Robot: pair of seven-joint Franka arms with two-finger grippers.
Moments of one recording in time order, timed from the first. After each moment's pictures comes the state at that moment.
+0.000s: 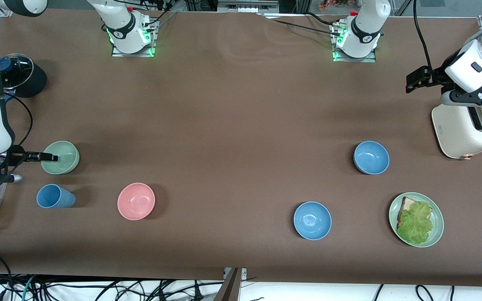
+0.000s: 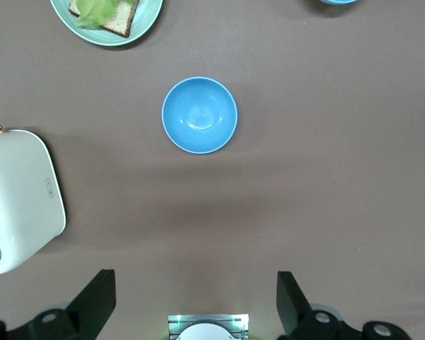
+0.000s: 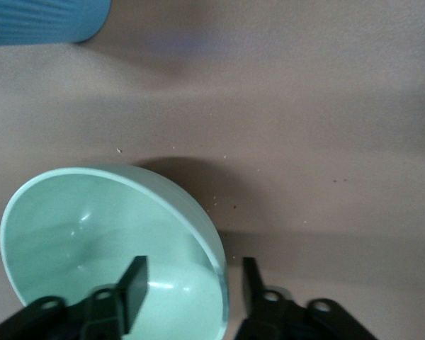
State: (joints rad) left arm 0.00 -0.06 -0.06 -1.71 -0.01 1.49 -0.03; right arm -0.27 0.73 -0.17 -1.55 0.25 1.99 -0.53
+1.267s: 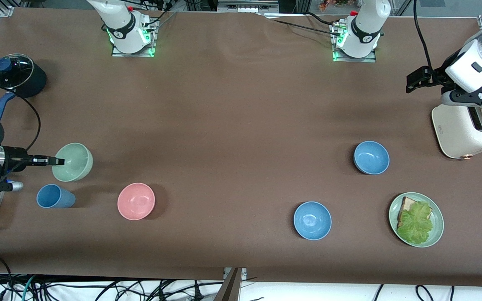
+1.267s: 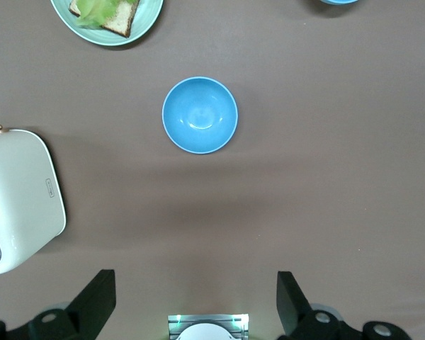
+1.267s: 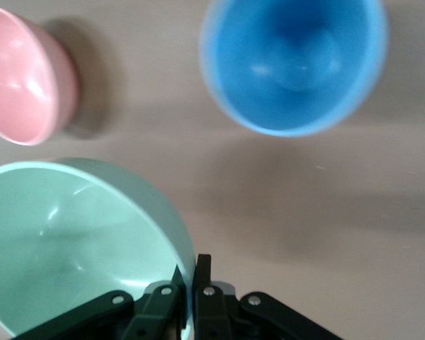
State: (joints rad) left arm 0.00 -0.06 -0.06 -1.71 -0.01 1.49 -0.03; right arm -0.16 0.62 -0.09 -1.43 0.34 1.74 -0.30
